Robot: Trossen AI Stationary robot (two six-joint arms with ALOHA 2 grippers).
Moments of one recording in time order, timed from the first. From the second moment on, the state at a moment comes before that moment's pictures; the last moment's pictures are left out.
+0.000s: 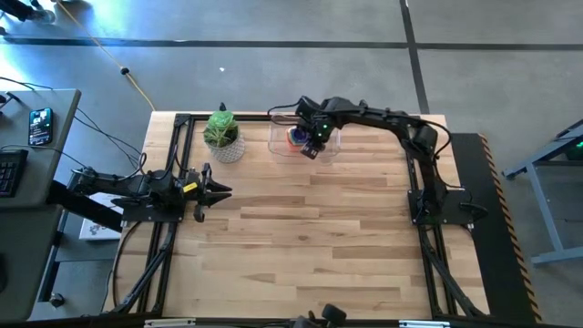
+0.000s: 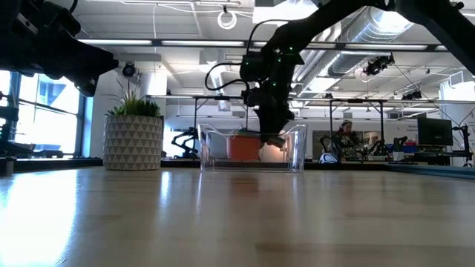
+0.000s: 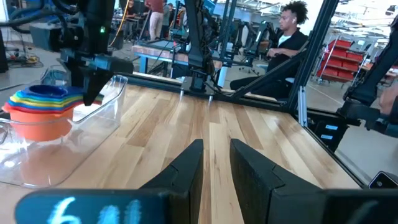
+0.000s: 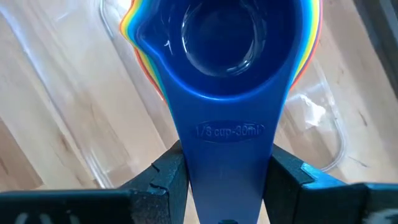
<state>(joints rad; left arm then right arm) -0.14 0.07 0.01 0.04 -0.16 -0.18 -0.50 2.08 1.72 -0.94 -0.06 -0.01</state>
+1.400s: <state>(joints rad) -0.14 0.07 0.01 0.04 -0.16 -0.18 -0.50 2.09 1.71 -0.96 -0.03 0.04</state>
